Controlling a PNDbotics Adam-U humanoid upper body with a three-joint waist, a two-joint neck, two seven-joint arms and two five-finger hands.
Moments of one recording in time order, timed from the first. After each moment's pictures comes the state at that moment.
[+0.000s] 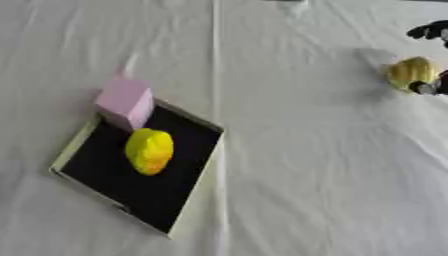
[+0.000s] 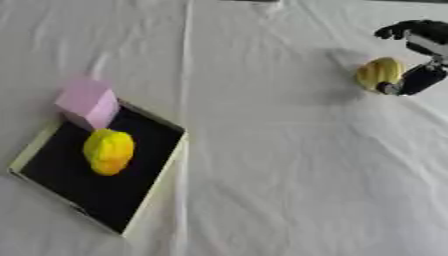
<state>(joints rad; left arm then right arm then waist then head) -0.26 0.42 0.12 -1.98 -0.09 -0.26 0.41 -0.59 -1.00 0.10 -1.29 0.60 0.01 0.33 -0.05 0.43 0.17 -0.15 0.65</state>
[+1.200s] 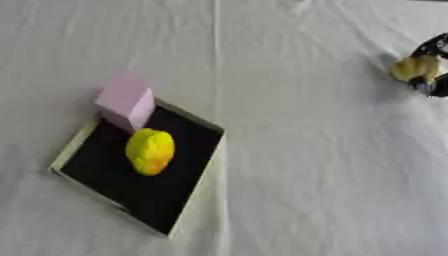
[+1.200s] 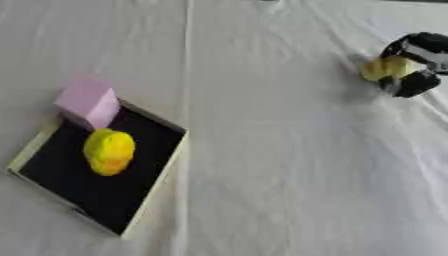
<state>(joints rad) -0.26 0.41 0.12 -1.98 -0.09 -0.26 0.40 -0.62 -0.97 0.11 -1.25 0.55 0.01 0.31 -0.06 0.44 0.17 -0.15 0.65</state>
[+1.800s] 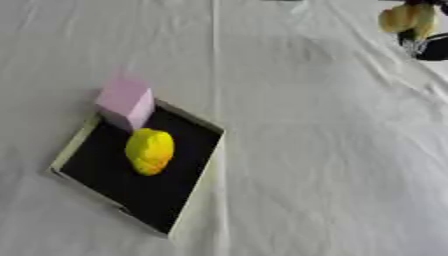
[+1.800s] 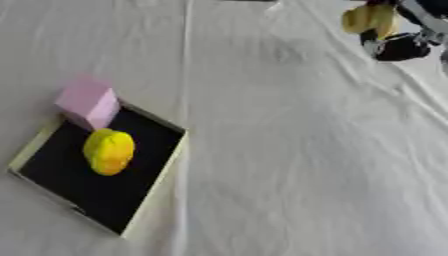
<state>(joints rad) -0.25 0.41 0.12 -1.98 -0.09 -0.26 0.40 -0.57 -1.01 0.10 -1.74 0.54 0.12 0.15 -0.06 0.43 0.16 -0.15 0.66</state>
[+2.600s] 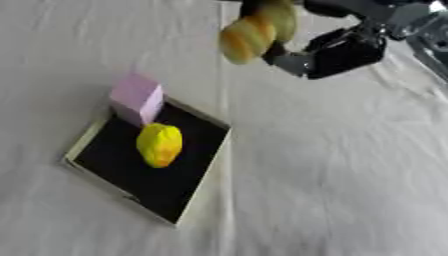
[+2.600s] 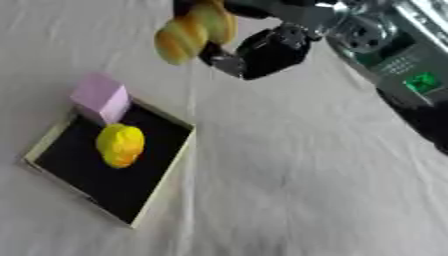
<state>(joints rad) -0.25 0.41 0.11 -1.98 -0.08 -0.26 0.40 -1.01 -0.79 0.54 -1.99 0.51 0.02 0.41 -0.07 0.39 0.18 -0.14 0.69</state>
